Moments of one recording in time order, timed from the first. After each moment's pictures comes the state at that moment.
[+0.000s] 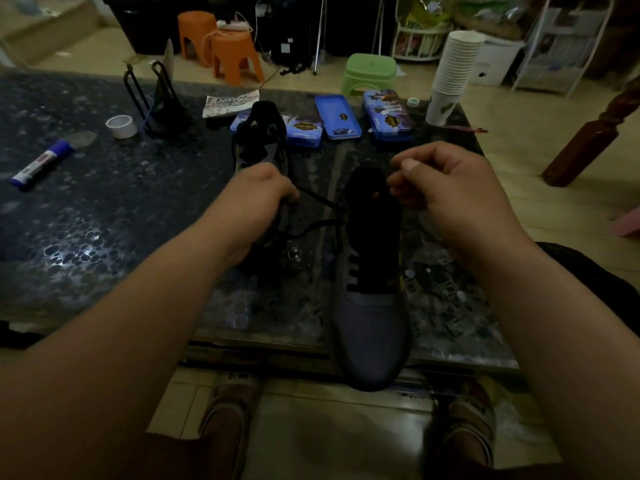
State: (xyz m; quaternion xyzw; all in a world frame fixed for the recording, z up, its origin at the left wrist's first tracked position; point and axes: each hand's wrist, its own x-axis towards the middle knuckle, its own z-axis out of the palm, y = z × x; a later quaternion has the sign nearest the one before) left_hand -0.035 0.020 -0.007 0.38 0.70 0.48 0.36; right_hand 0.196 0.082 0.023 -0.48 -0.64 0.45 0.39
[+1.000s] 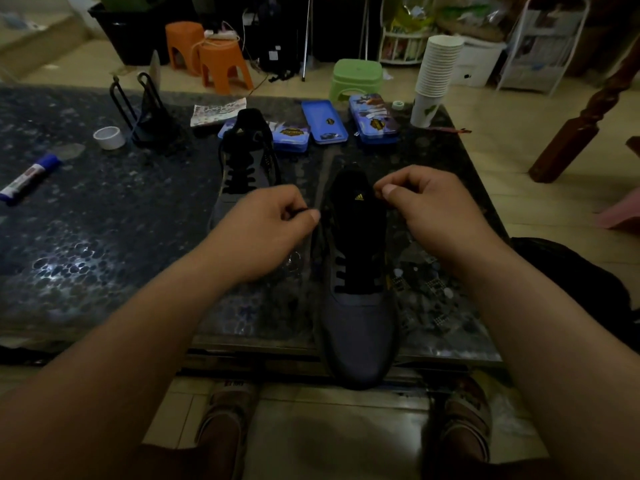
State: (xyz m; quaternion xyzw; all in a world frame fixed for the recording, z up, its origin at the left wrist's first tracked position) left_hand -0.009 -0.006 -0.001 0.60 0.70 0.30 0.23; right_hand 0.204 0.081 0.012 -0.53 -0.69 0.38 0.32
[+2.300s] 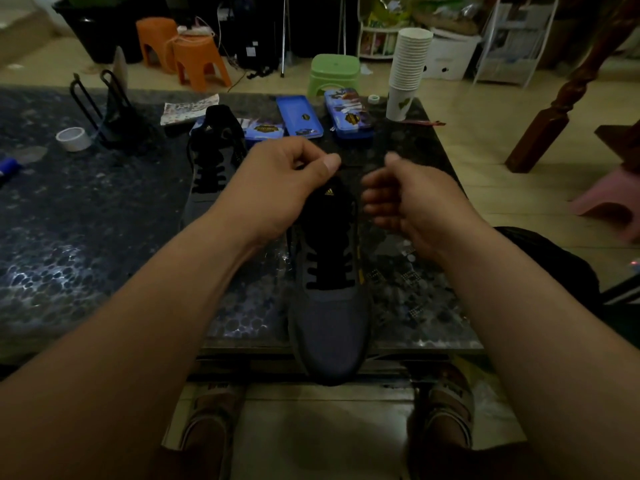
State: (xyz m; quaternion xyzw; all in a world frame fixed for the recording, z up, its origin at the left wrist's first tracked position) left_hand 0.038 0.032 0.027 0.56 0.61 0.47 0.30; right_hand 0.214 0.084 0.021 -0.54 -0.52 0.58 0.32
